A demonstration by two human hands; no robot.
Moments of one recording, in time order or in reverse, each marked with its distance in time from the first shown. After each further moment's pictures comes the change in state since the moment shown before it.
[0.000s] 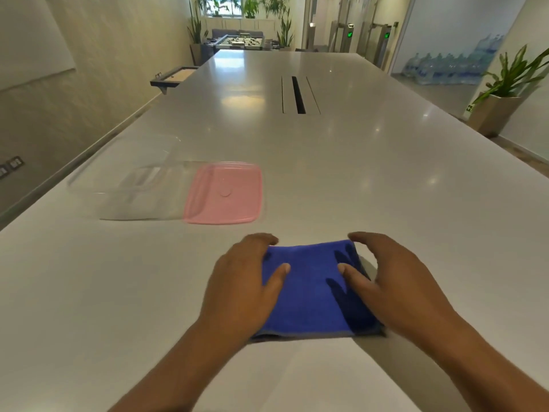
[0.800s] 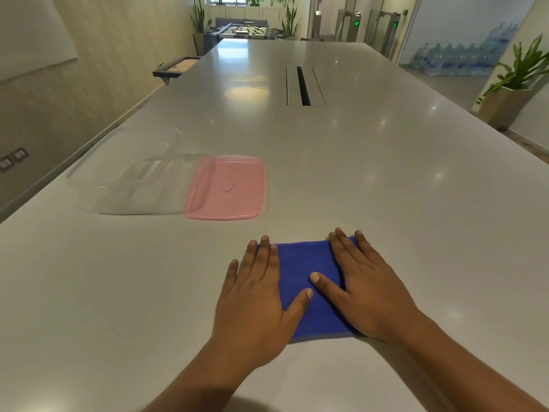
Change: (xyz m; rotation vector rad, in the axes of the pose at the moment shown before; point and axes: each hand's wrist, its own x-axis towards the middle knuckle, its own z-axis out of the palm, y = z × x) left_hand -0.024 -0.008 0.036 0.306 -0.232 -0.083; right_hand 0.013 0.007 0.050 -0.190 -0.292 -0.041
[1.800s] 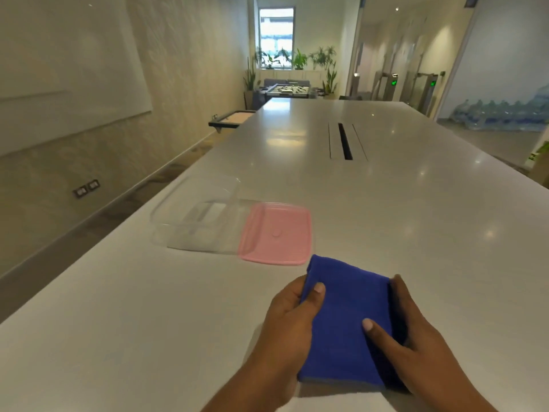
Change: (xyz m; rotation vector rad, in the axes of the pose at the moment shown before) left_hand 0.004 0.023 -0.079 -1.479 -0.076 -0.388; right_hand -0.014 -0.030 -0.021 0.655 0.116 0.126
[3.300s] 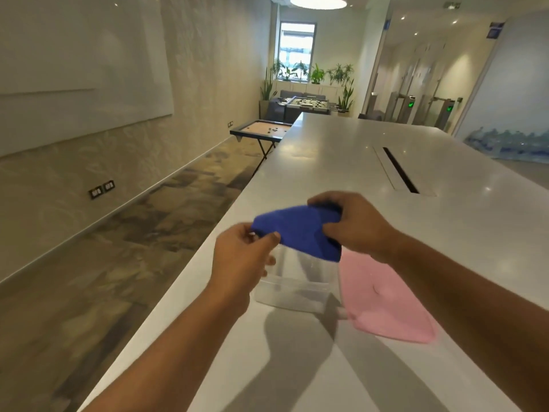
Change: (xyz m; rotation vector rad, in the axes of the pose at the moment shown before) left_hand 0.114 0.157 -0.263 0.227 0.422 0.297; right_hand 0.218 -0.271 0.170 -0.090 -0.166 -0.443
